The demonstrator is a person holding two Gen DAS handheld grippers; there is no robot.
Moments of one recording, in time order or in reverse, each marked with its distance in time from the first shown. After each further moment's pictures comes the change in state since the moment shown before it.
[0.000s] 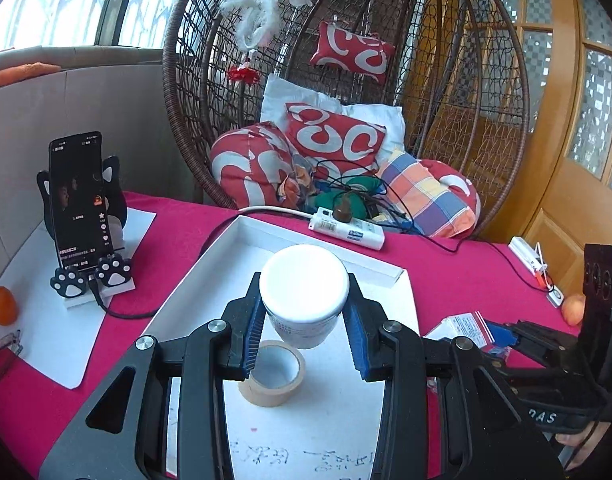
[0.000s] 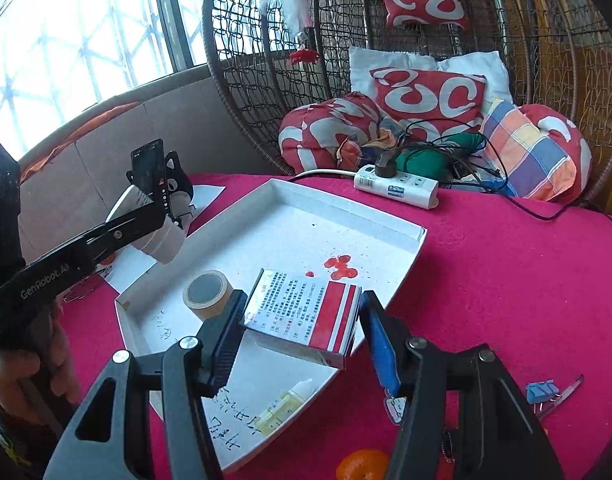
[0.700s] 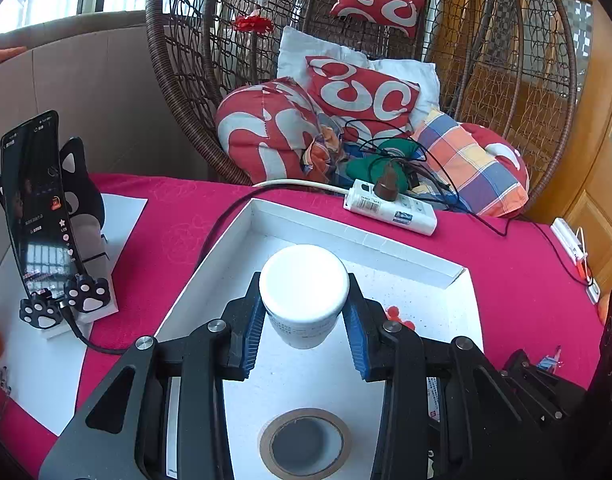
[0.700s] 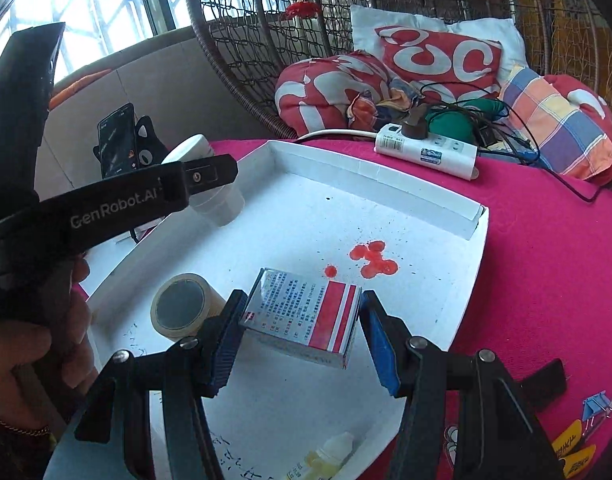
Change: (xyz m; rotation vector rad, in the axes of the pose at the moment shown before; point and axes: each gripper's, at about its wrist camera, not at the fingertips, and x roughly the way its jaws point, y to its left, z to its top) left arm 0.088 0.013 0.021 0.019 0.147 0.094; right arm 0.079 0.017 0.001 0.025 0.110 -0.029
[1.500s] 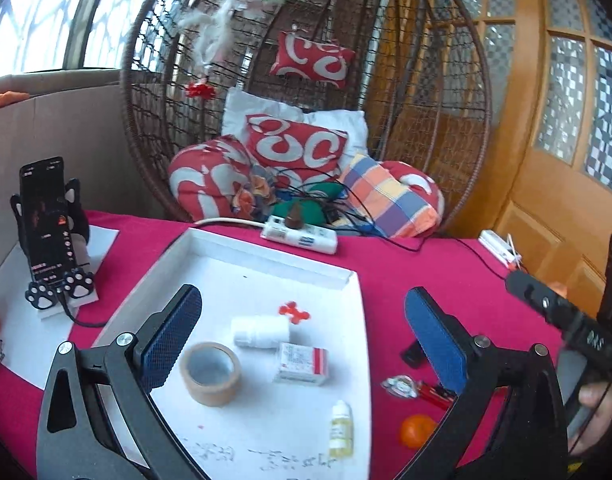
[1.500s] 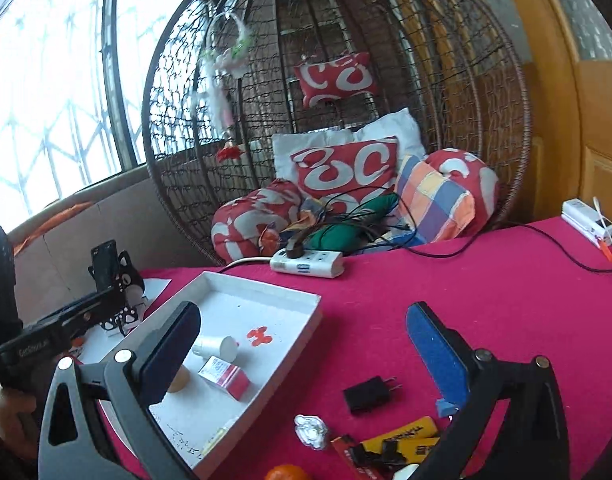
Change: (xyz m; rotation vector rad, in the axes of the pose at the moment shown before) left arm -0.108 -0.063 -0.046 0.071 -0.185 -0.206; right arm -0.166 -0.084 -0.027 0.164 -0.440 -0.149
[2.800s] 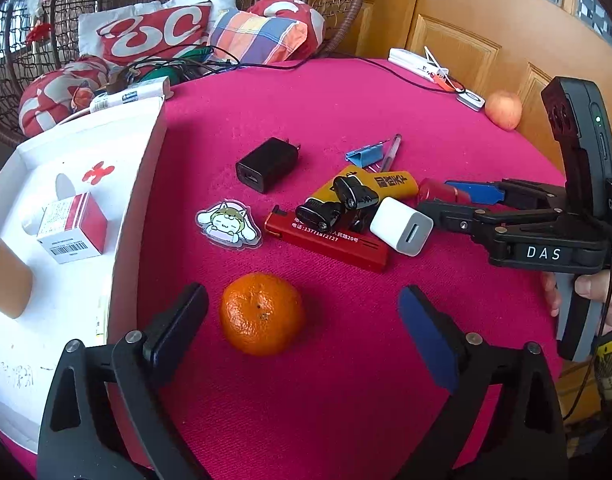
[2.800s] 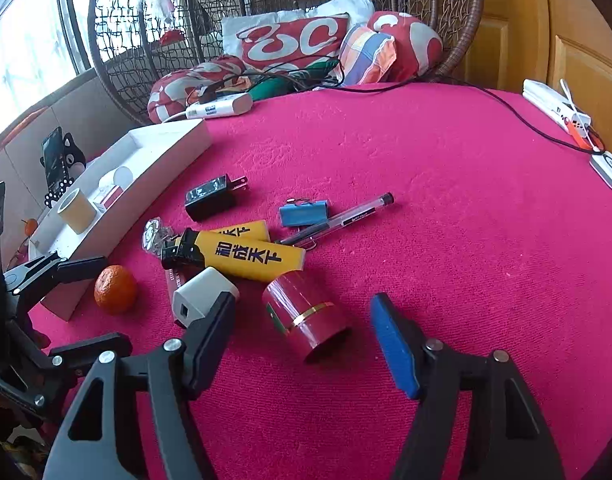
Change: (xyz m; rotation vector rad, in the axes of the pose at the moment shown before) left arm 0.082 -0.130 -0.121 0.312 0.424 -0.166; right arm 0.002 -0.115 -0.099 -0.028 0.423 -0.058
